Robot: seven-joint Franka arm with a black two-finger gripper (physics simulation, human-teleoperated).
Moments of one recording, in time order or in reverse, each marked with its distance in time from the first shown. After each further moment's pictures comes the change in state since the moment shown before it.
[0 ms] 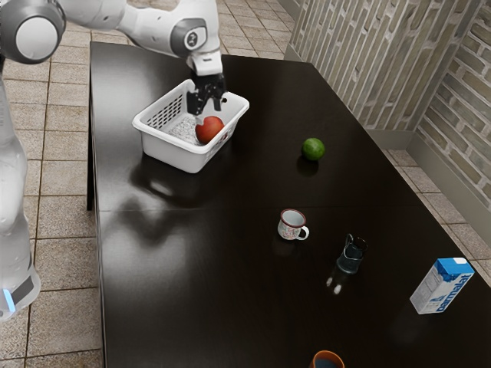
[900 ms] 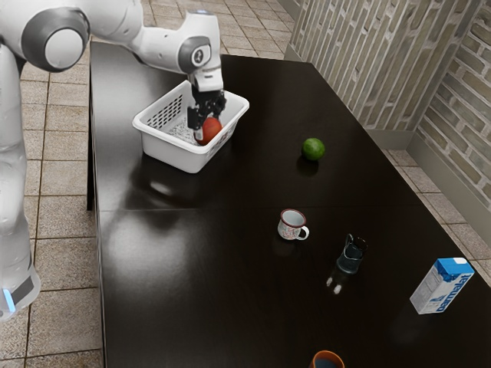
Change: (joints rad) arm 0.022 0.115 0.000 0.001 -0.097 0.023 0.069
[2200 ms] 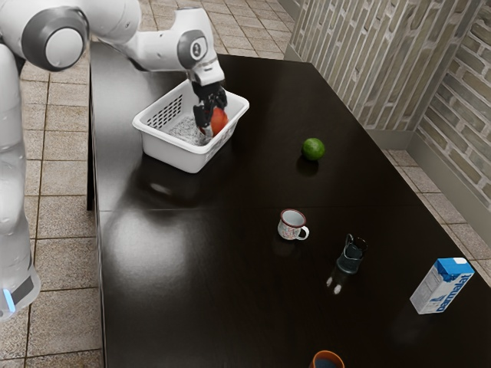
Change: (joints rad) arm 0.015 -0.025 0.009 0.000 -0.189 0.054 0.016
